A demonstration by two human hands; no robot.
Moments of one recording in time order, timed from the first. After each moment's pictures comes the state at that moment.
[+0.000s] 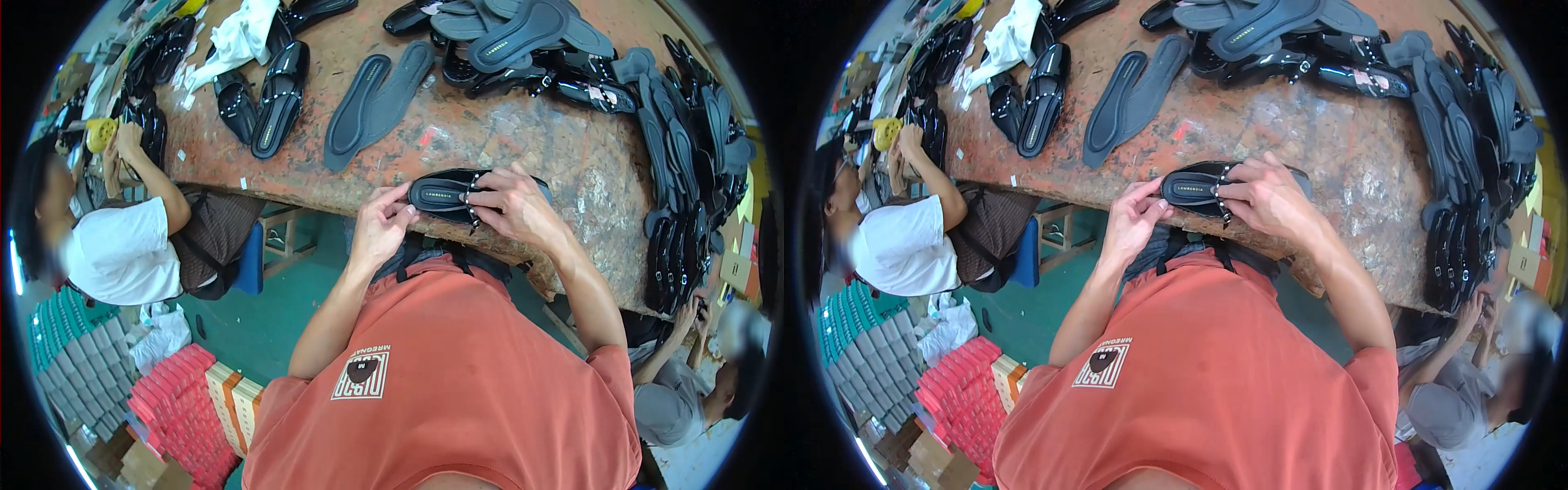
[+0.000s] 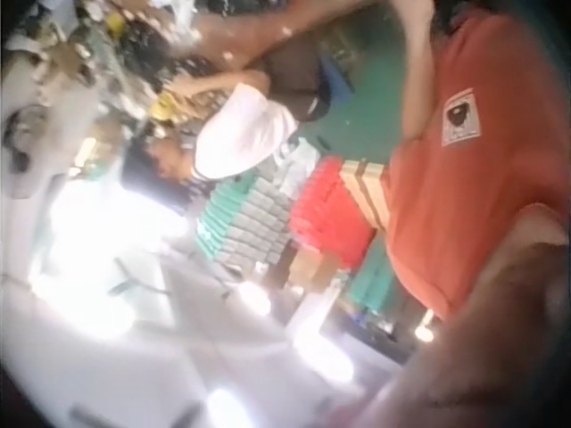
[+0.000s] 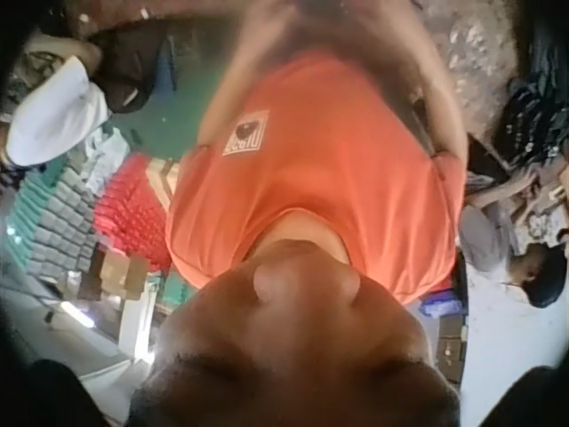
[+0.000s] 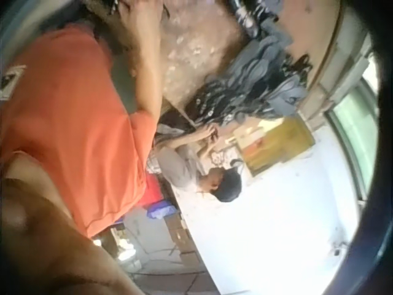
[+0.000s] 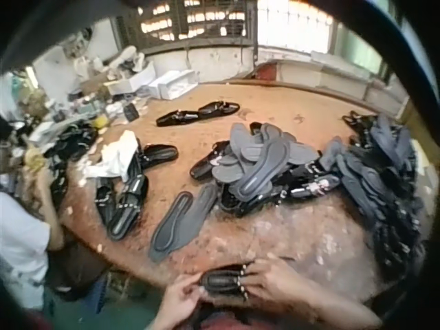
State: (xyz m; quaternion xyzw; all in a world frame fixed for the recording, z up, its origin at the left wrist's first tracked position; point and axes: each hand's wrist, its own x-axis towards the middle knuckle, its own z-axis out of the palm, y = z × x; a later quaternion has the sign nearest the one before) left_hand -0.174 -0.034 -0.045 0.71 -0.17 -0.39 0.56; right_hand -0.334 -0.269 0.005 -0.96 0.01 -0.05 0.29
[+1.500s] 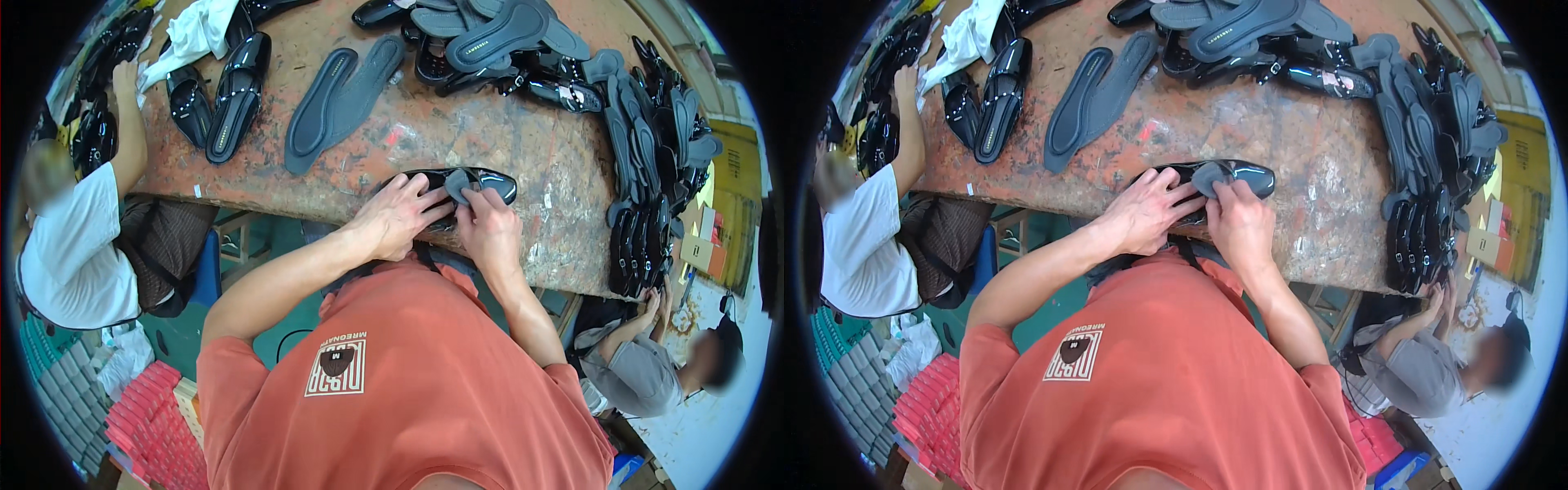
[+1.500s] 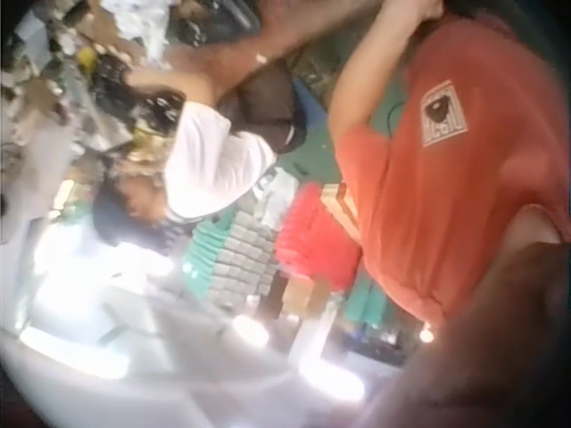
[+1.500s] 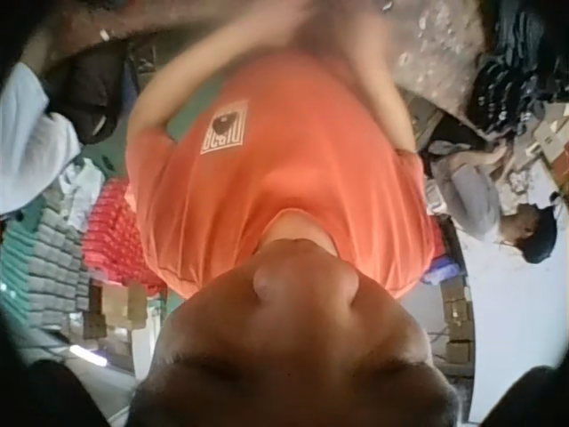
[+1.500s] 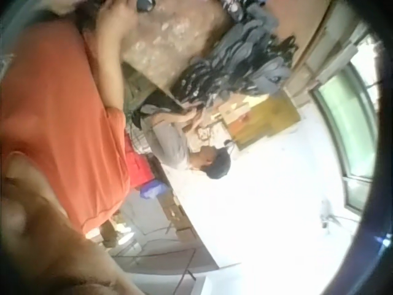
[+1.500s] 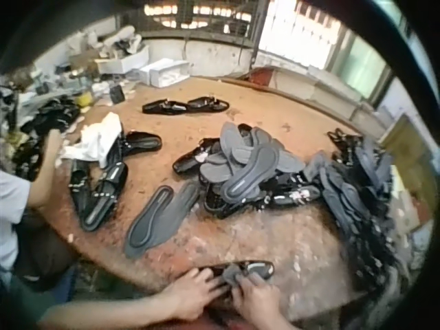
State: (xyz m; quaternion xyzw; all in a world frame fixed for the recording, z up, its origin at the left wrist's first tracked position) left_hand -0.162 -0.094 -0.021 0.59 -0.79 -0.14 0.13; right_hand -0.343 -0.205 0.007 -0.91 0.36 -0.07 0.19
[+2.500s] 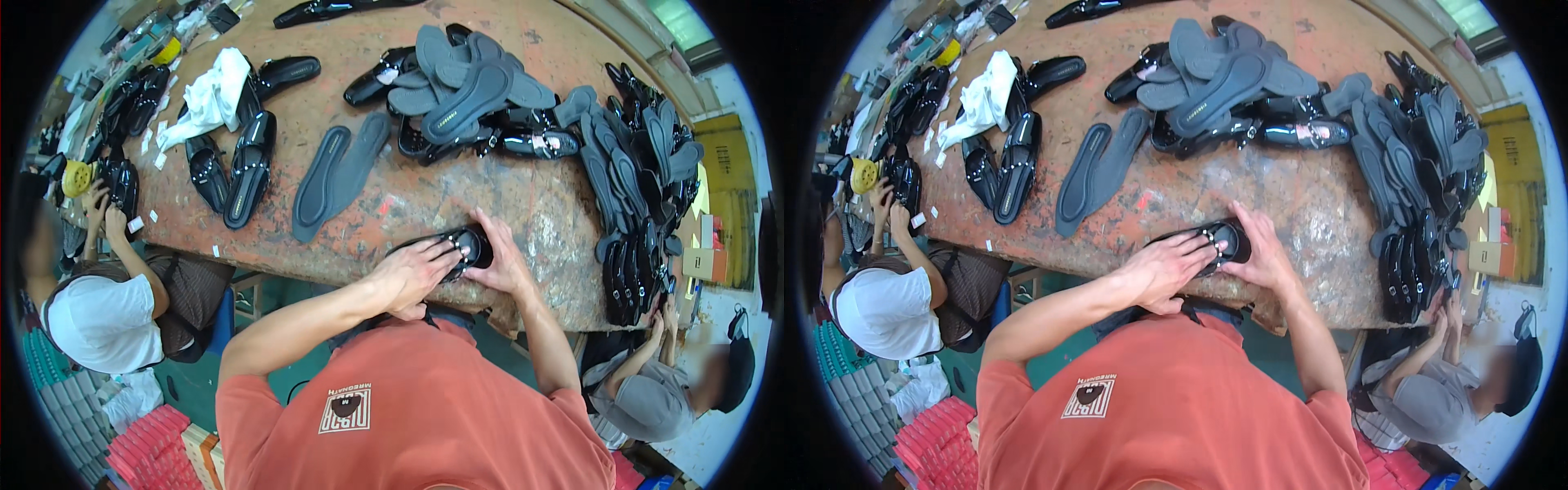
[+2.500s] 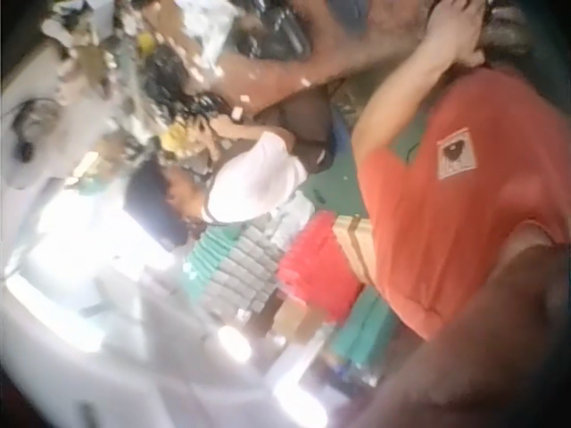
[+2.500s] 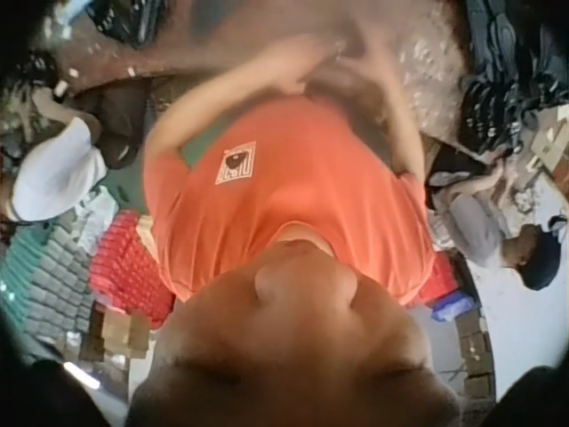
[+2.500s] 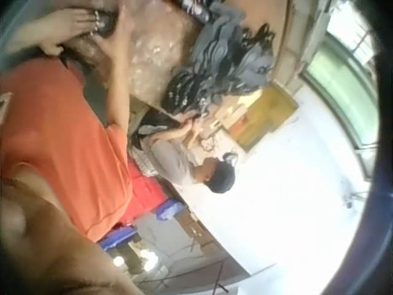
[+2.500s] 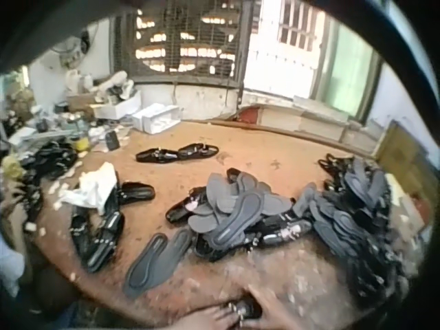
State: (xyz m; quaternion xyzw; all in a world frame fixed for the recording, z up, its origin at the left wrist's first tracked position) left_hand -0.171 -0.133 0.009 0.50 -0.84 -0.23 0.02; right_hand -0.395 -0.295 -0.029 -0.92 0.21 -0.10 0.32
